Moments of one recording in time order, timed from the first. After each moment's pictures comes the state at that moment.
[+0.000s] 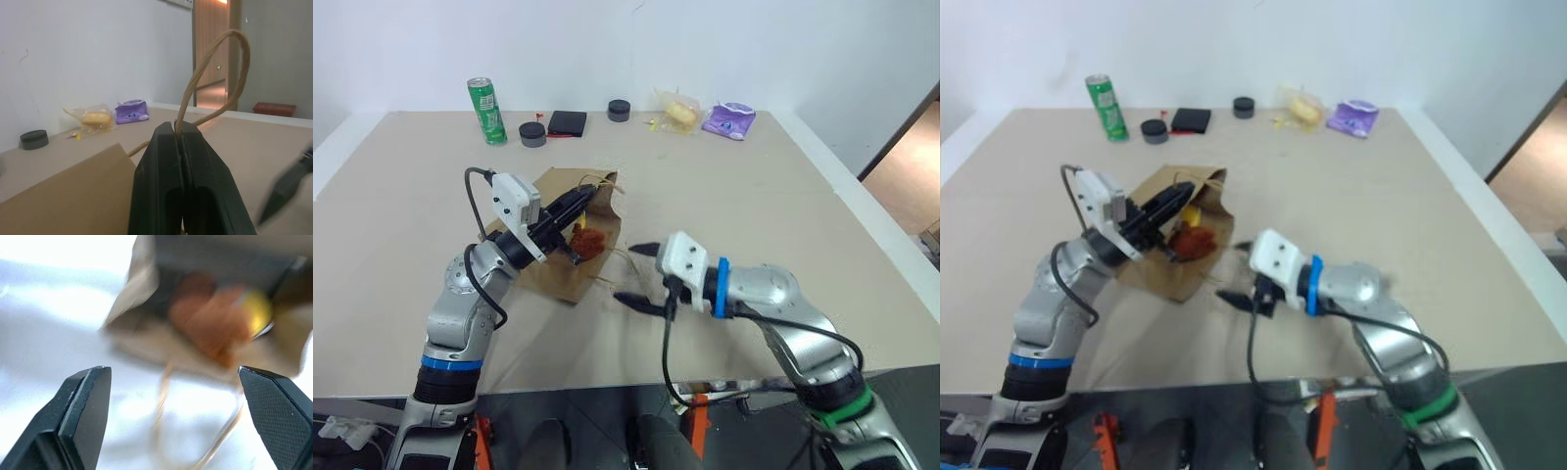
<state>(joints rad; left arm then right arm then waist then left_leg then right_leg) -0.44 0.31 0.04 -0.17 -0.44 0.17 -0.66 -0.37 -0.57 0.28 -0.42 0.14 0.51 0.85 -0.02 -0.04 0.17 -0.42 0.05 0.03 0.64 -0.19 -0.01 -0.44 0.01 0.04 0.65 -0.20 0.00</state>
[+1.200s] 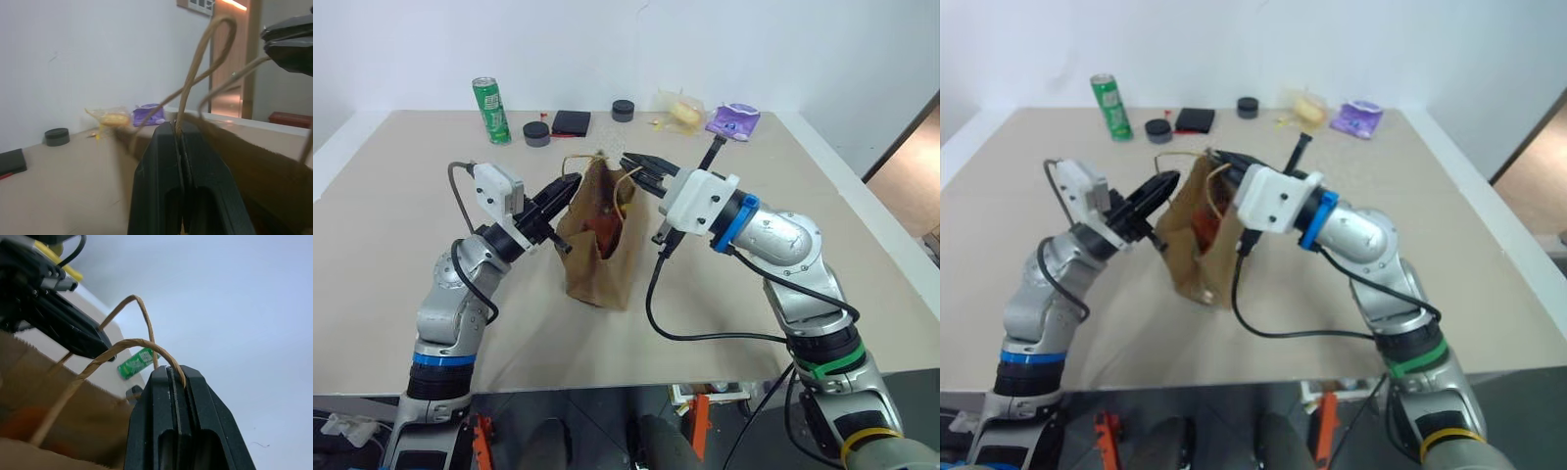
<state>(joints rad) -0.46 0.32 0.11 -0.16 -0.49 0.21 -0.61 -0.68 -0.41 0.21 -0.29 -0.11 0.00 0.57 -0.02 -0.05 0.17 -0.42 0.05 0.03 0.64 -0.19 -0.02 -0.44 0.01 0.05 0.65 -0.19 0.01</state>
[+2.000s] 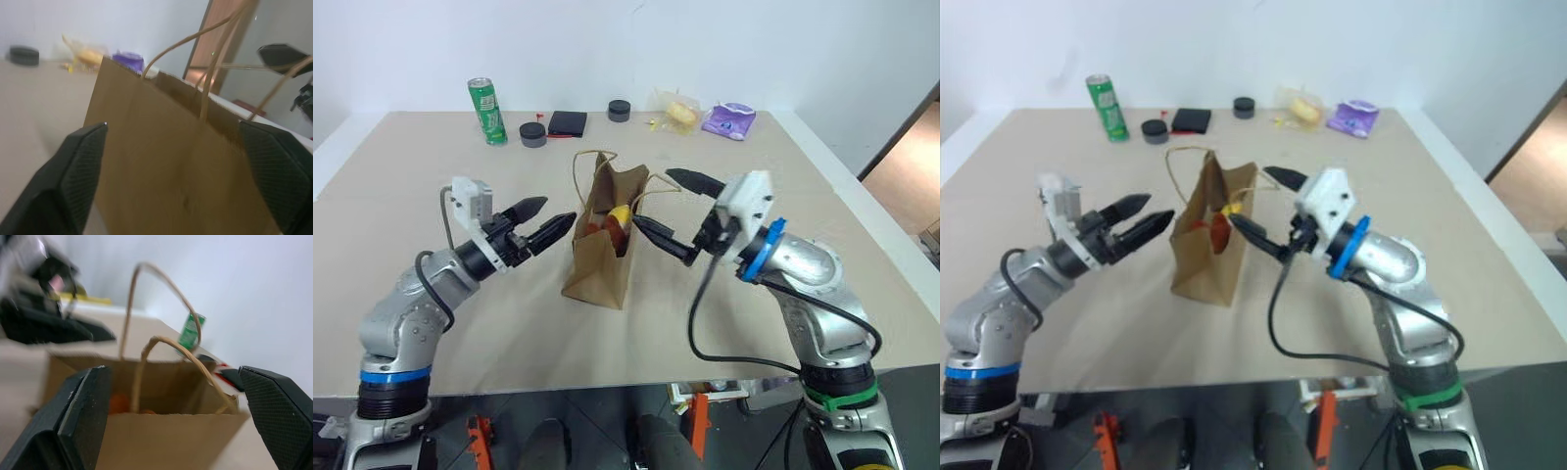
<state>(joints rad) -0.36 0.52 0.24 -0.25 -0.84 0.66 -0.65 -0.47 -0.44 -0.05 -0.41 0.45 0.41 0.71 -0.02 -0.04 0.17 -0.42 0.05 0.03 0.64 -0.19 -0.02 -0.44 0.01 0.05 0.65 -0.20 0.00</state>
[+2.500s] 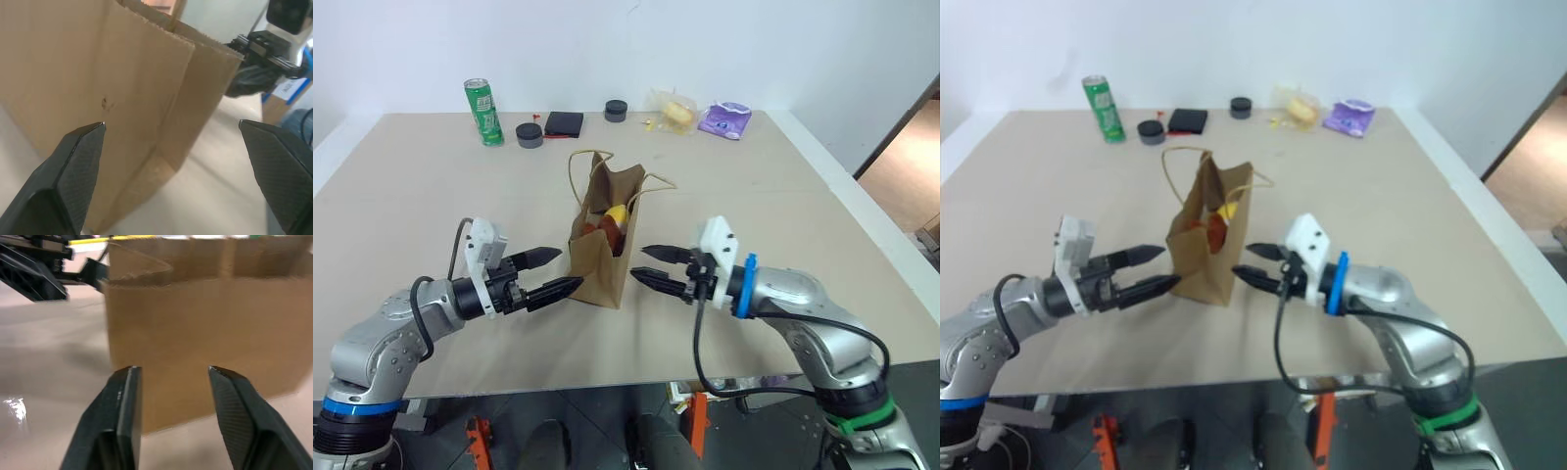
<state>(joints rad) -0.21 0.63 0.15 -0.36 -0.82 0.69 -0.81 -0.41 -0.54 0.14 -0.38 0.44 0.56 0.77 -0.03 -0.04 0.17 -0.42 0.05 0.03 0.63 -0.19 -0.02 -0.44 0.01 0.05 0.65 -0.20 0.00</state>
